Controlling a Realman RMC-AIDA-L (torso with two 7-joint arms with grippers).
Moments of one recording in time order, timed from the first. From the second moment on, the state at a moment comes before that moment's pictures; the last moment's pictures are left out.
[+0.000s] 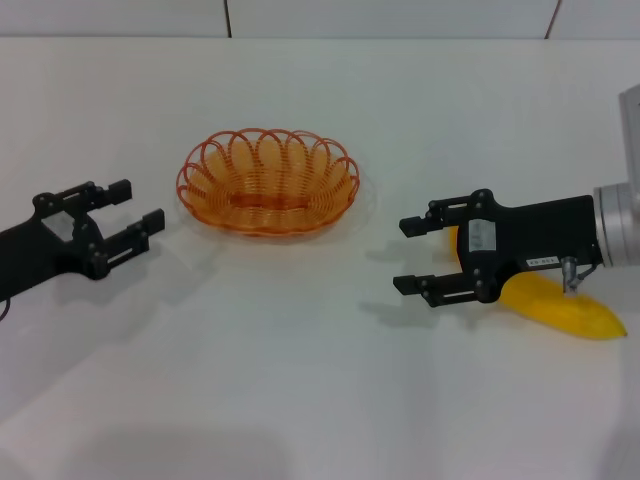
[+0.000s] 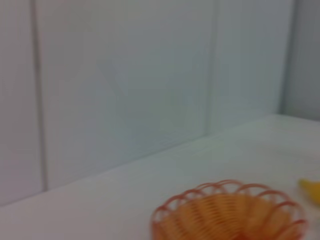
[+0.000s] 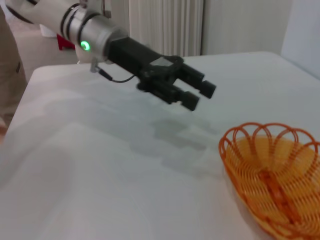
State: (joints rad) left arm -0.37 -2.02 0.85 0.50 1.61 1.31 -0.99; right arm 0.45 2.04 -1.13 -0.85 -1.91 -1.45 1.31
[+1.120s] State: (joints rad) left arm -0.38 -2.02 0.83 0.50 1.72 1.32 -1.04; right arm 0.32 2.04 -1.19 -1.25 -2.02 -1.38 1.63
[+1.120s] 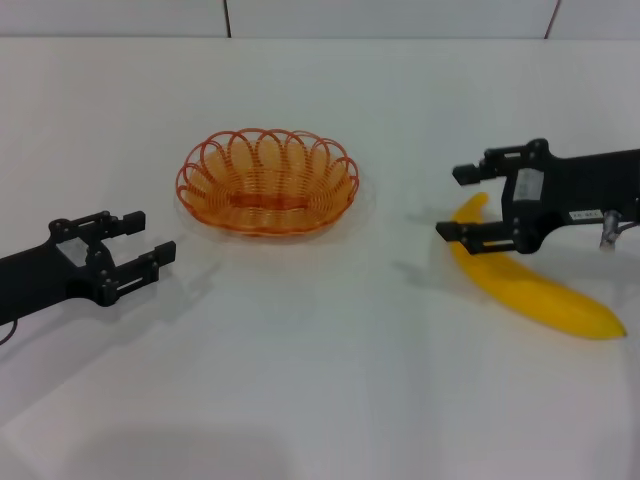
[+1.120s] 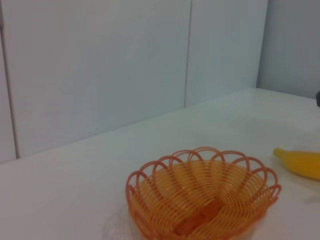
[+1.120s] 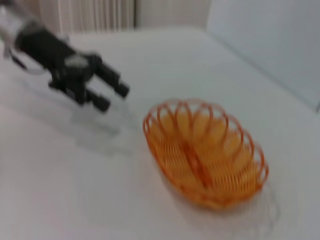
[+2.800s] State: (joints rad) left arm -0.40 -2.03 0.85 0.49 1.75 1.28 -1.03; right arm 0.41 2.04 -1.46 -1.37 -2.53 -1.41 2.13
